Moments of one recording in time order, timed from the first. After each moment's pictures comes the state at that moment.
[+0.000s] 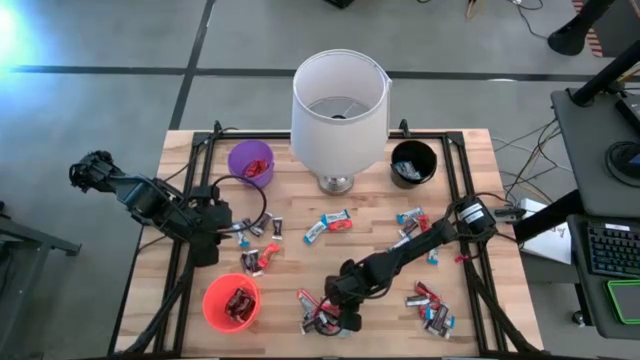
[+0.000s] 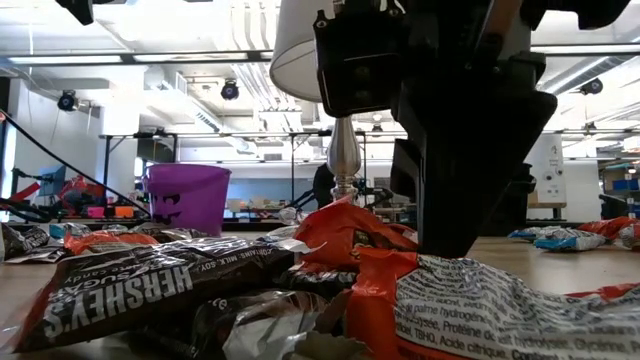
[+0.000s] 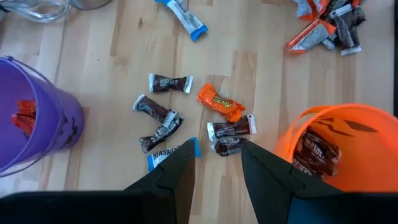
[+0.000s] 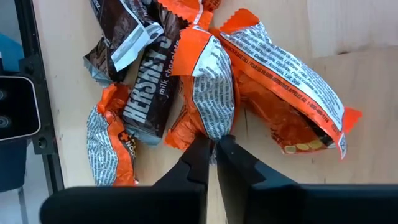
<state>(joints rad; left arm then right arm) -0.51 1.07 1.28 -1.38 -0.27 -0.56 0.42 2.09 1.41 -0.45 -0.19 0.64</state>
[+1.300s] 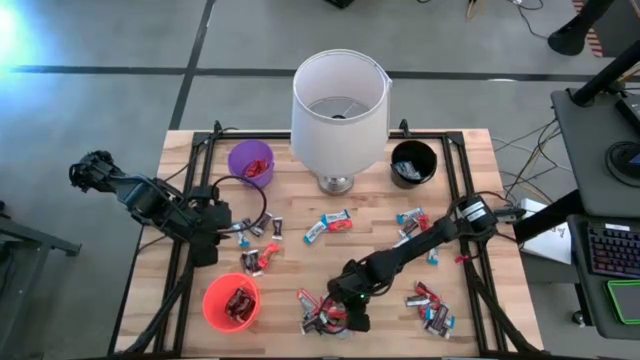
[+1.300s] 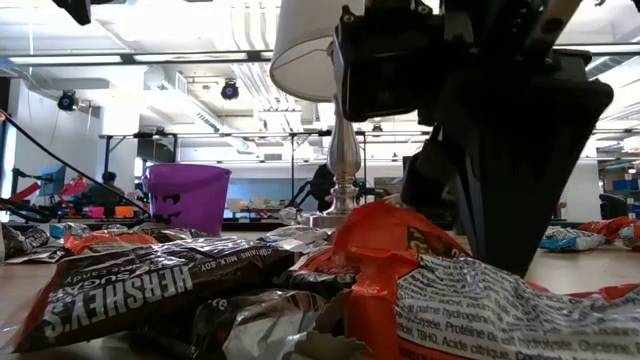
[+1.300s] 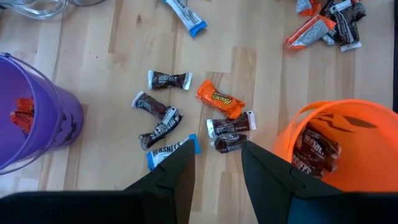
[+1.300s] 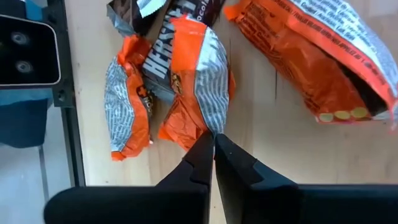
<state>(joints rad) -0.51 1.07 1.28 -1.39 -0.26 -0.56 0.42 2.06 1.37 -0.43 -0.33 0.56</state>
